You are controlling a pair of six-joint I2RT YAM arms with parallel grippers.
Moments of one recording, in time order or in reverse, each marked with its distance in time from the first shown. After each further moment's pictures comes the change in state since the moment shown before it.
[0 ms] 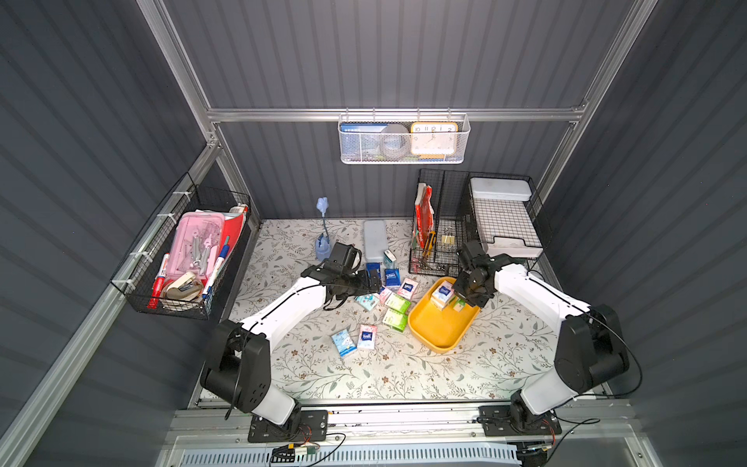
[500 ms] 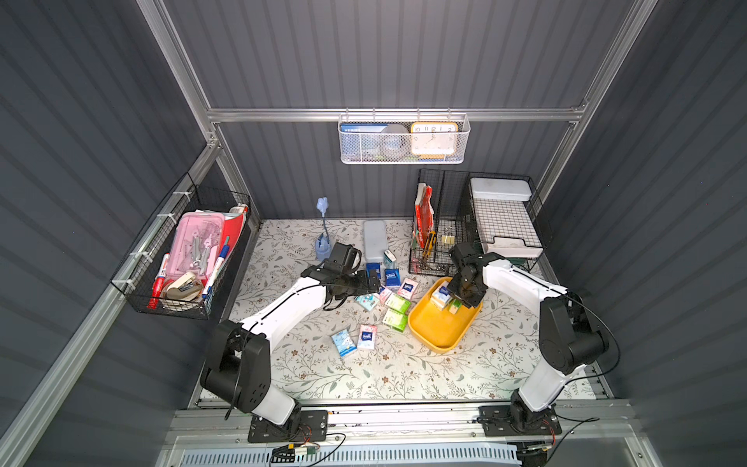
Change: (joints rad) left arm 0.000 0.000 0.000 -0.005 -0.026 0.000; right arm 0.000 0.115 0.040 0.027 0.013 0.016
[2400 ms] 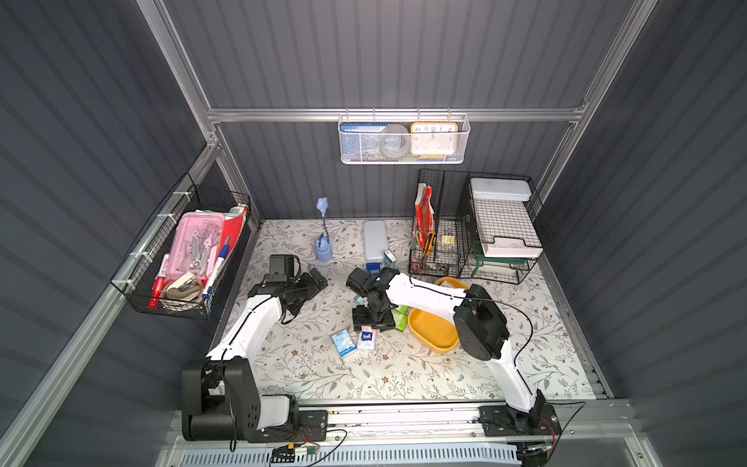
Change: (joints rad) left arm 0.453 -0.200 -0.230 0.029 0.080 -0.140; right arm 0.602 0.533 0.660 -0.193 -0.299 -0.229
